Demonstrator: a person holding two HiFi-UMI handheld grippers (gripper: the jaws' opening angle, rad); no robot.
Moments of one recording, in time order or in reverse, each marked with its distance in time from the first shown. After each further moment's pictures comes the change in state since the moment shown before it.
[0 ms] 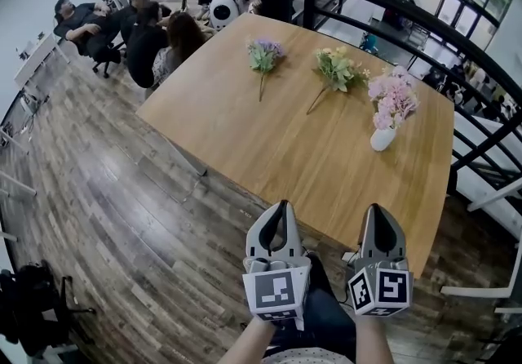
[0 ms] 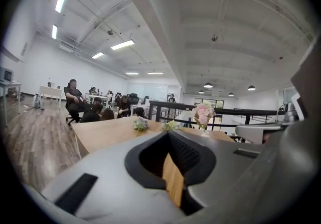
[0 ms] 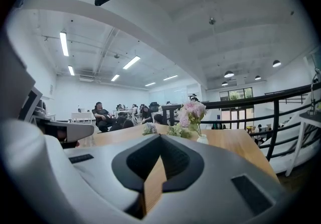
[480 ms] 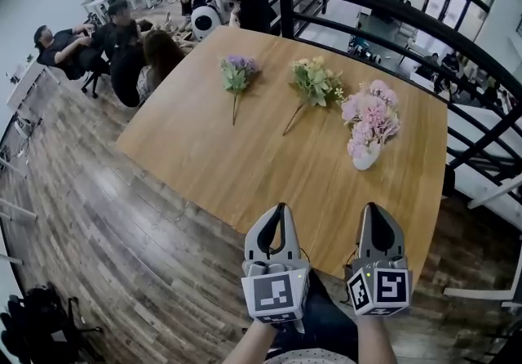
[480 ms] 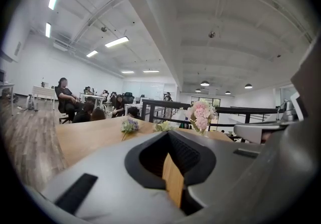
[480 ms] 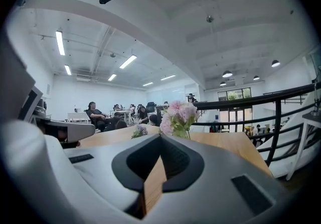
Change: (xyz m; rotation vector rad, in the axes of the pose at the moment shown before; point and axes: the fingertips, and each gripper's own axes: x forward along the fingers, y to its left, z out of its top) left arm 0.091 -0.044 0.012 0.024 -0.002 -0.031; right arm 0.064 -0.069 0.016 -0.002 0.006 -0.016
